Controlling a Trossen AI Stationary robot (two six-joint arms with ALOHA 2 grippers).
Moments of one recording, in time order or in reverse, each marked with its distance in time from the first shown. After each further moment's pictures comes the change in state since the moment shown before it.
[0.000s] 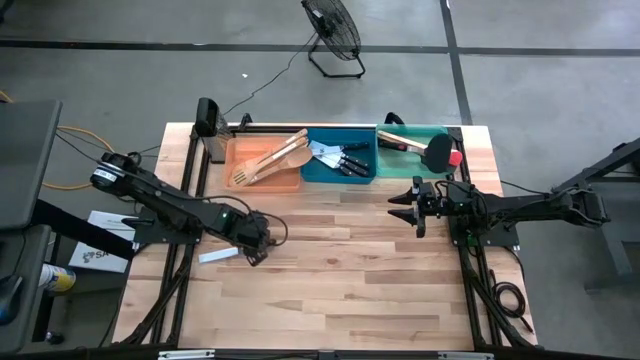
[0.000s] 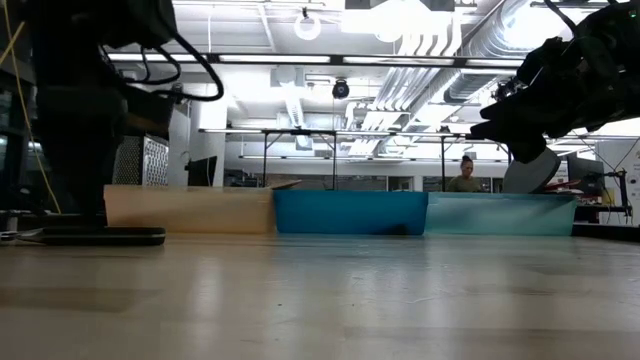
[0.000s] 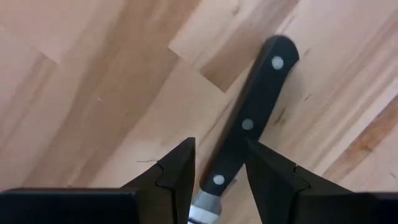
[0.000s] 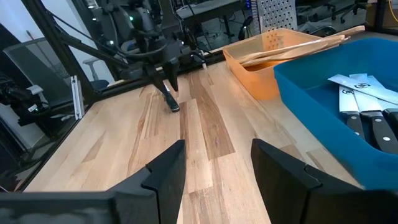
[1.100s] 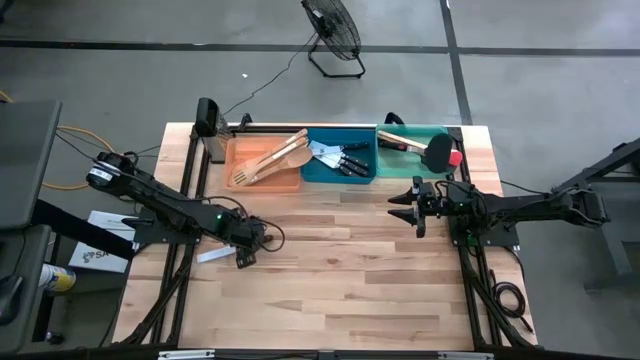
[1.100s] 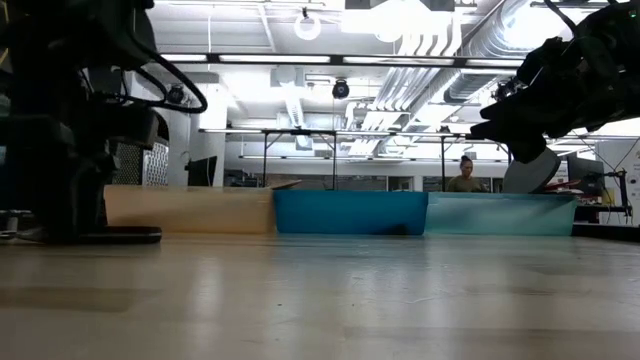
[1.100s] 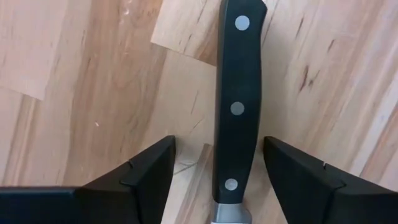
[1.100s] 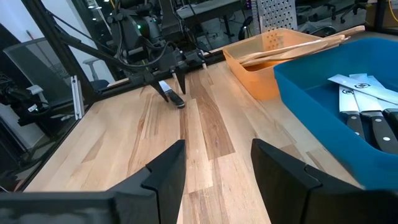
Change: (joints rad) left arm 0.000 -0.005 -0.143 0.132 0.005 0.321; right arm 0.000 0.000 0.000 0.000 0.000 0.000
